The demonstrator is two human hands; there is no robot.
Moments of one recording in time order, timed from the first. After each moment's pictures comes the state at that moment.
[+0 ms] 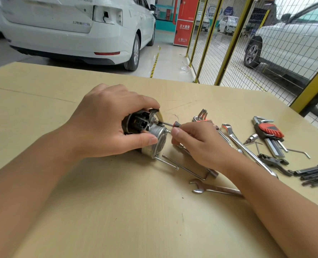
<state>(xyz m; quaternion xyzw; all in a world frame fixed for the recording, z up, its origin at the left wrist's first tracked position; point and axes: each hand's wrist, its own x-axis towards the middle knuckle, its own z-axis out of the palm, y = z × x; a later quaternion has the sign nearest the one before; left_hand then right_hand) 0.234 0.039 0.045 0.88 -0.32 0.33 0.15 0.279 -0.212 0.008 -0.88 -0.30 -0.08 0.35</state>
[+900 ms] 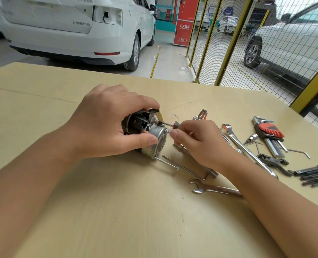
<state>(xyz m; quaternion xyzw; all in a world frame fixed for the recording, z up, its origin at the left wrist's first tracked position) 0.234 0.039 0.044 0.88 -0.32 0.32 0.16 0.278 -0.212 0.008 -0.88 -0.28 -0.10 0.36</state>
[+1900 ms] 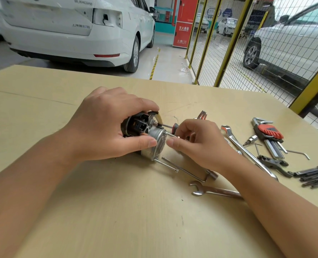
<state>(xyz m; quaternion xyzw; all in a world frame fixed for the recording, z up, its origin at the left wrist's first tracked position) 0.234 0.039 0.045 0.88 -0.31 0.32 0.16 0.277 -0.212 0.010 -0.88 -0.27 -0.10 0.38</state>
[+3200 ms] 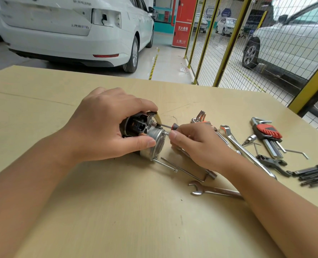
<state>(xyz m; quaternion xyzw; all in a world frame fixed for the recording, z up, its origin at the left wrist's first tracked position) 0.234 0.039 0.045 0.88 -0.31 0.32 0.16 0.277 -0.214 0.010 -0.88 -0.28 -0.04 0.38</state>
